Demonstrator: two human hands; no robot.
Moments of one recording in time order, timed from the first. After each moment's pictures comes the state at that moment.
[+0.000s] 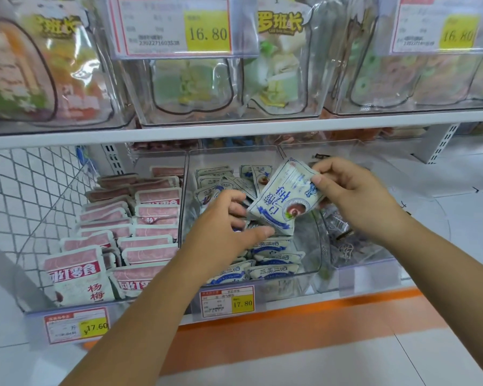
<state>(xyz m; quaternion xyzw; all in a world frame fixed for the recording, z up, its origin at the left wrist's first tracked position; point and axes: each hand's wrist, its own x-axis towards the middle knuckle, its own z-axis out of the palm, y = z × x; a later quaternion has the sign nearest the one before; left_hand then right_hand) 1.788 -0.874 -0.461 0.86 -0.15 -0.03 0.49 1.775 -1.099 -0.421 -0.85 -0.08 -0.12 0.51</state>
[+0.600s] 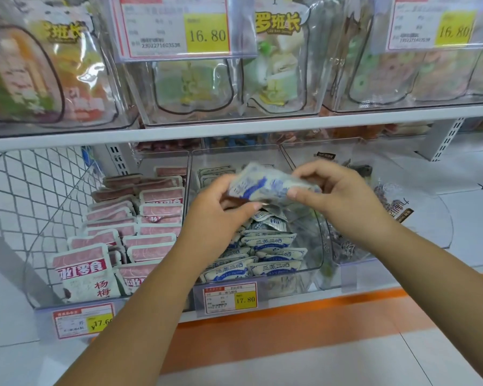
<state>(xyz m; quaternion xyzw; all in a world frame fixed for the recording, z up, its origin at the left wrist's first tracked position) 1.784 -0.875 -0.442 0.79 -0.16 0.03 0.60 1.768 -1.076 -0.420 -0.81 -0.12 -0.13 0.55</state>
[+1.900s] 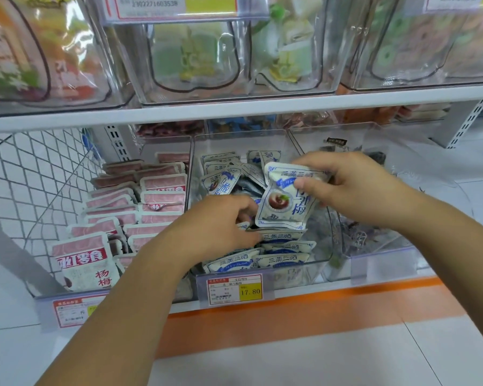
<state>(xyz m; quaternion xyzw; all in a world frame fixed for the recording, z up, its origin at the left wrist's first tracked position) 1.791 -0.859 -0.438 0.94 -0.23 -0.12 0.24 1.773 -1.083 -0.404 -0.94 -0.18 -0.08 0.29</state>
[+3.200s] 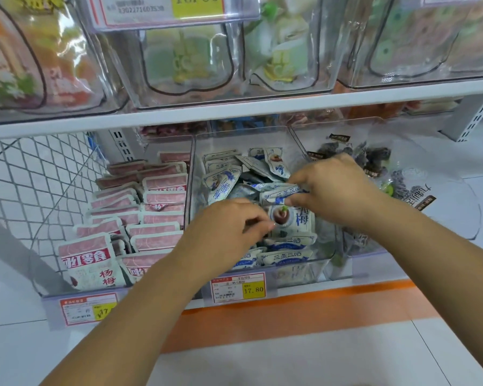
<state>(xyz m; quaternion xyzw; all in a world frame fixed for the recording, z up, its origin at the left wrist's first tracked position) 1.781 -0.869 -0.454 0.92 -0.28 0.03 0.26 1.802 -1.075 -0.427 -0.99 -0.14 -0.09 -0.01</state>
